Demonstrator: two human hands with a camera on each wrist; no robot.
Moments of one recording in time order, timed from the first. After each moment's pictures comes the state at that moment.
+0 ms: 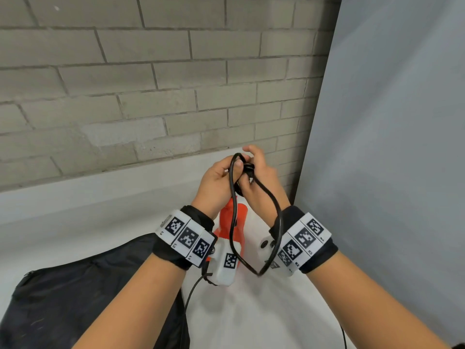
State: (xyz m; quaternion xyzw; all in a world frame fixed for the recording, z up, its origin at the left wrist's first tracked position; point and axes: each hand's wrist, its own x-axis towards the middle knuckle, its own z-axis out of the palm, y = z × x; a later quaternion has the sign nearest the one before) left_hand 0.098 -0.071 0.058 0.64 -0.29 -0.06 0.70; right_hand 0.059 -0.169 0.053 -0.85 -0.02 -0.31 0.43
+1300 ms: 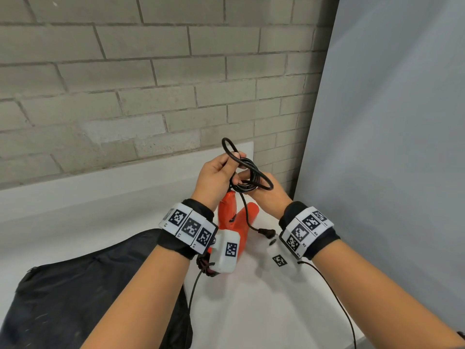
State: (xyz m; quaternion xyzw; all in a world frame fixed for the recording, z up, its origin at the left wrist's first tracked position) left_hand 0.106 -0.071 0.055 0.63 -0.25 -0.08 0.73; right_hand 0.072 -0.196 0.018 -0.83 -0.05 -0.17 0.53
